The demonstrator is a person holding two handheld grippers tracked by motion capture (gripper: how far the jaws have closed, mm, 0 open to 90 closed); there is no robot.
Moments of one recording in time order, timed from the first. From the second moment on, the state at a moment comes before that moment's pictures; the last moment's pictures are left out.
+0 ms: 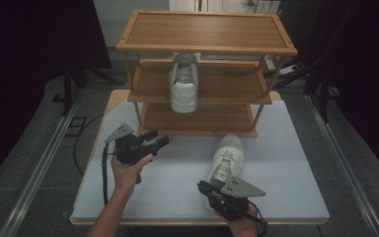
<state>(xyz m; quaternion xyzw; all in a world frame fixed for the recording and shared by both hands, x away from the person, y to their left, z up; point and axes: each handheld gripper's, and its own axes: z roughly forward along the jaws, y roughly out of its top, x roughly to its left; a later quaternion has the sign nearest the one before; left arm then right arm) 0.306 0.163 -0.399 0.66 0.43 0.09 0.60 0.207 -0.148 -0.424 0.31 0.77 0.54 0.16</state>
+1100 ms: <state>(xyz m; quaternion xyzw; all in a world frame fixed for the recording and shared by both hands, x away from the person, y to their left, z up) 0.288 0.194 -0.465 0.67 0.49 0.01 0.56 0.184 -0.185 -0.436 0.37 0.77 0.48 0.19</state>
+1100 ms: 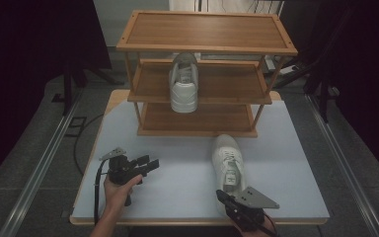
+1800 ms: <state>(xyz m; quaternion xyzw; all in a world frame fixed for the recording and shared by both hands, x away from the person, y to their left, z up) 0.287 0.199 -0.469 0.65 0.50 0.00 0.57 0.186 -0.238 -0.435 0.40 0.73 0.52 0.15</state>
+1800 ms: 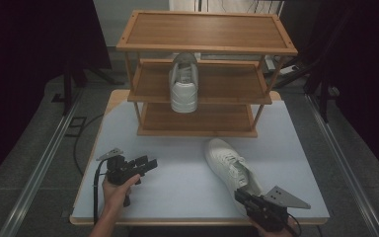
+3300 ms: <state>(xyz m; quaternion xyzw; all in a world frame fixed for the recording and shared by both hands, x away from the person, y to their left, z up) 0.285 0.200 -0.473 0.66 0.51 0.01 0.55 0.290 -0.261 -0.446 0.42 0.78 0.43 0.18</state>
